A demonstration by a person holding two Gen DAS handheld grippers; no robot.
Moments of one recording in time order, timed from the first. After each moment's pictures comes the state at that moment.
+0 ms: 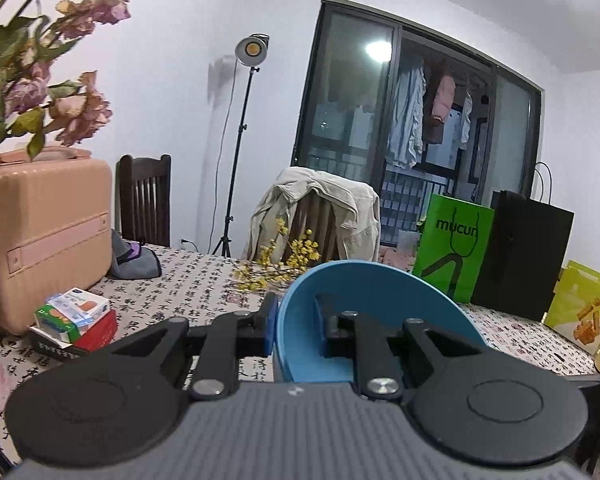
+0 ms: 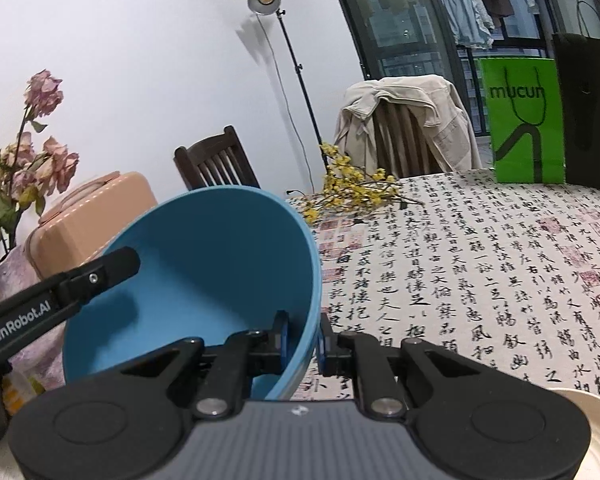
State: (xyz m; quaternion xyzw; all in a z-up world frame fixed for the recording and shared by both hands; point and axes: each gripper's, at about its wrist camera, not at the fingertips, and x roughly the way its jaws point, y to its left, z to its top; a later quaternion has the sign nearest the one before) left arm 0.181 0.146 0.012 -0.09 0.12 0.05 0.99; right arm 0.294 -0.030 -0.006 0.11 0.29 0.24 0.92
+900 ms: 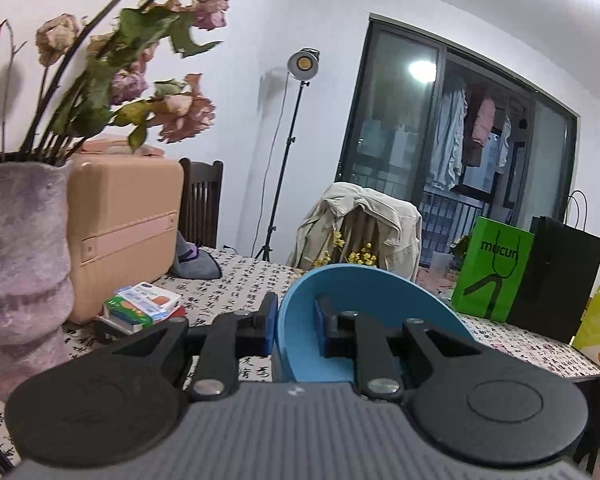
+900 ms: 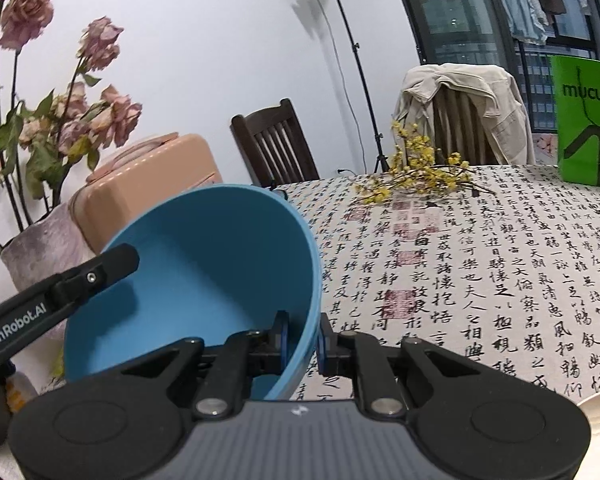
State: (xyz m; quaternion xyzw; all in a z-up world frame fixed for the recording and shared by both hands) left arm 0.138 0.203 0.002 -0.12 0.11 0.10 0.98; right arm 0.280 0.041 -0.006 0.08 0.31 0.31 0.90
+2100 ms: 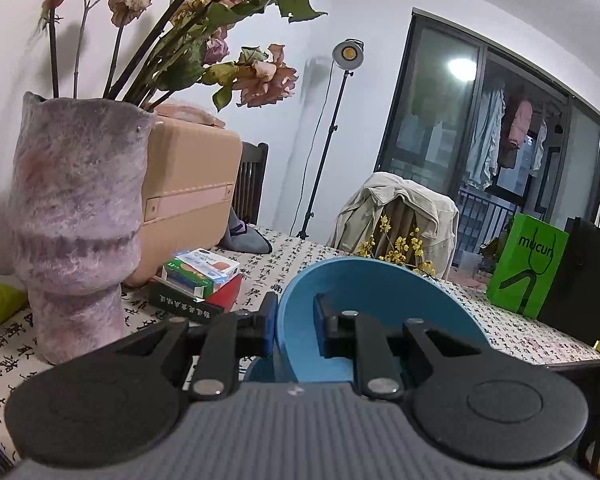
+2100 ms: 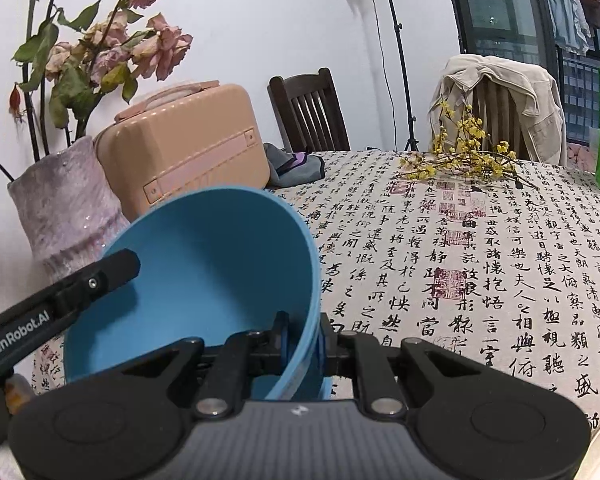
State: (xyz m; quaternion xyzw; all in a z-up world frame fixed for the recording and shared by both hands) left arm 0.107 0.235 -0.031 -0.14 0.13 0.15 0.97; right arm 0.268 0.094 -0.023 0.02 0.33 0.35 0.88
